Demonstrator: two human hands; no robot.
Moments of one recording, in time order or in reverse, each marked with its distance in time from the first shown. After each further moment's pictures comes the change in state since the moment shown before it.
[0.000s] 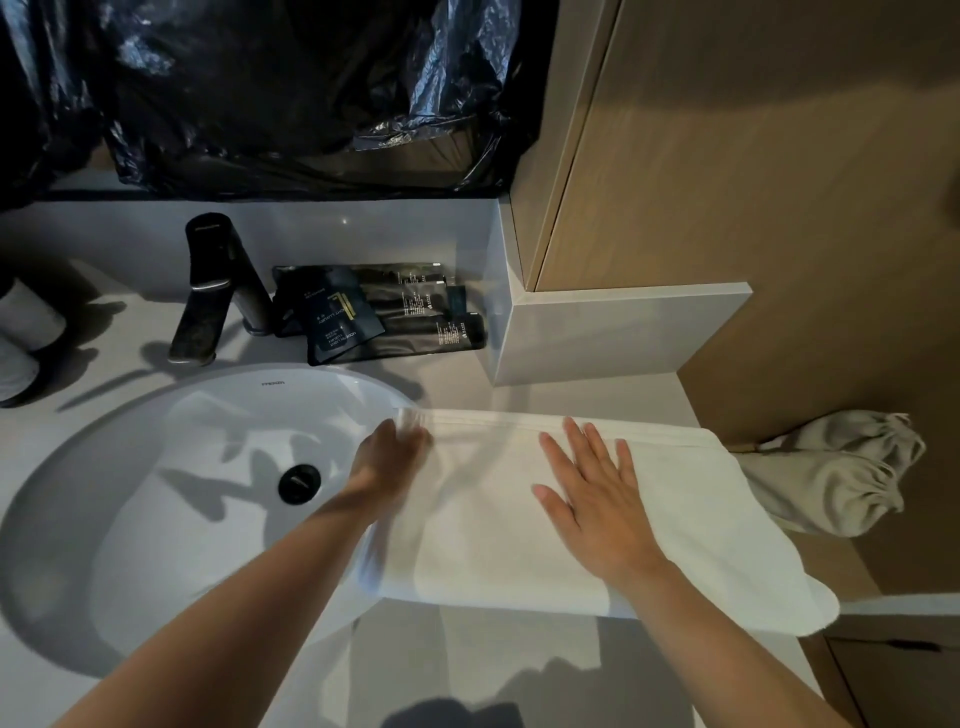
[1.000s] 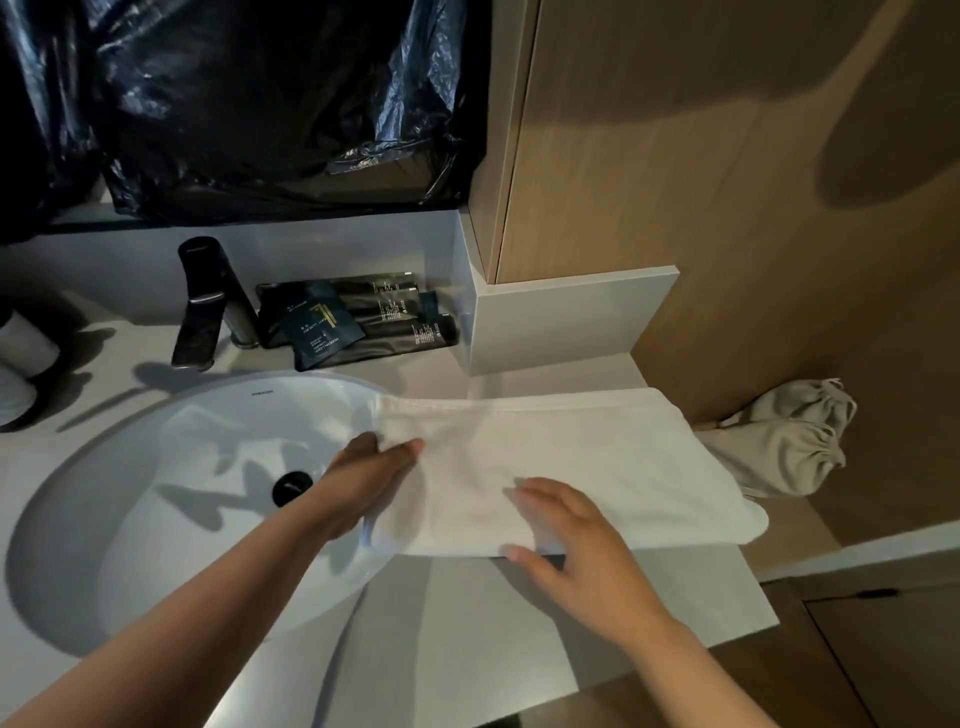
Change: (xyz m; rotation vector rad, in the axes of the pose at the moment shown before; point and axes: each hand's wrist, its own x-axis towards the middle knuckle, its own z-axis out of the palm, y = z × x) left_hand -0.073 -0.001 -0.047 -0.334 -0.317 0.086; right_hand -0.096 -0.053 -0.034 0.530 0.062 0.010
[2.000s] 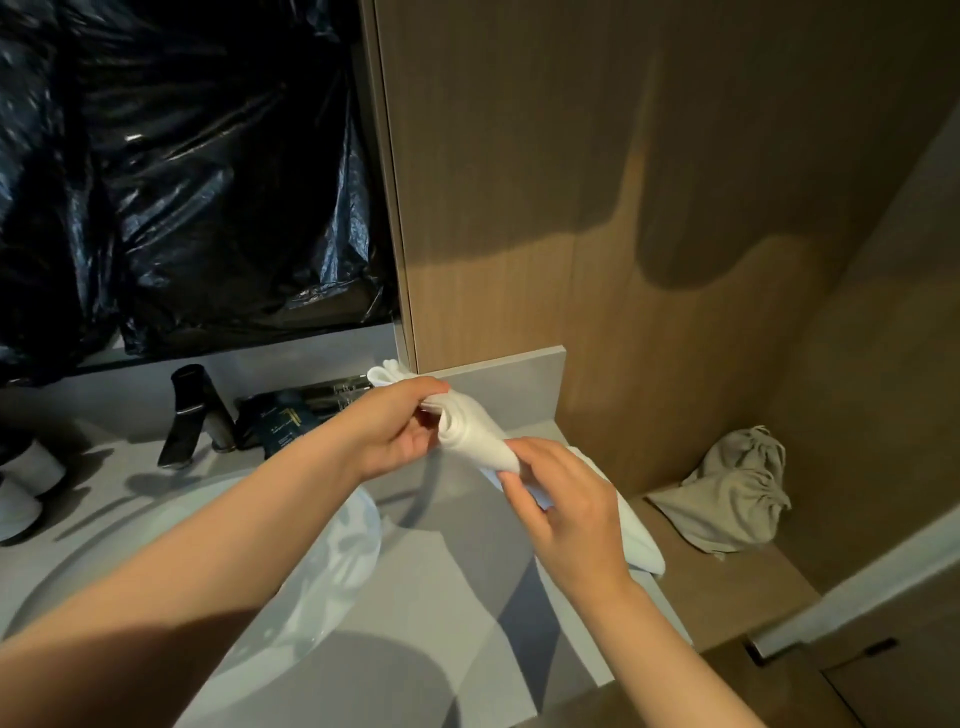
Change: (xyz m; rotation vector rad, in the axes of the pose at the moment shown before) left_hand -0.092 0.181 0.077 -0.550 -0.257 0.100; right_hand -0.023 -0.037 -0.104 0.009 0.884 -0.413
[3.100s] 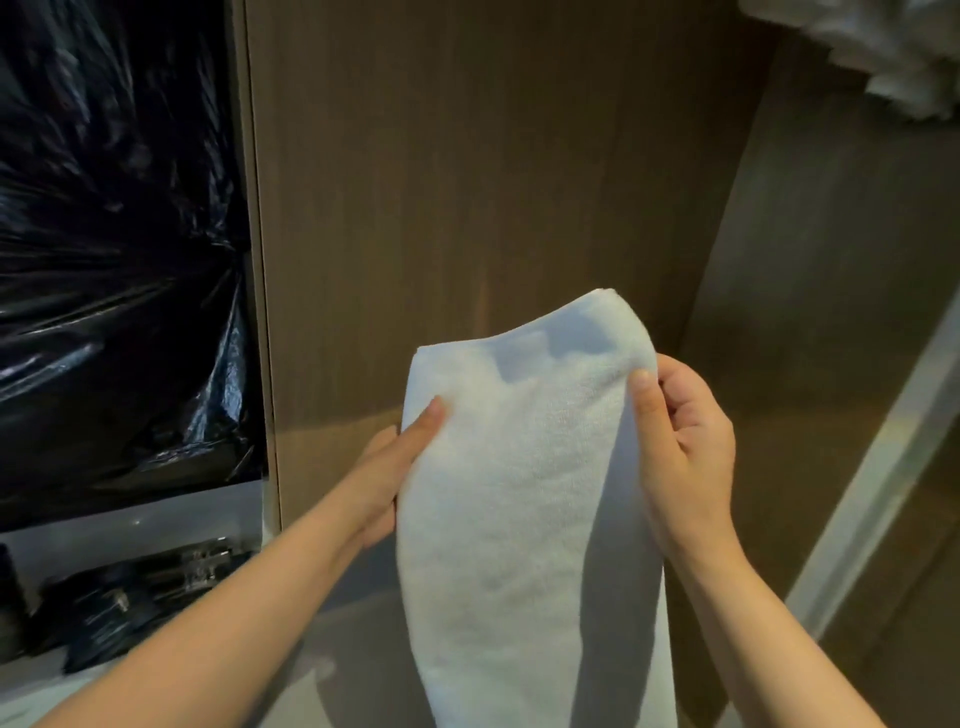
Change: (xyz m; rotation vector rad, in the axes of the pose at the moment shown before) left_hand -0.012 0.043 0.136 0.130 -0.416 0.392; right_hand 0.149 -0.021 -0.214 0.197 0.417 0.066
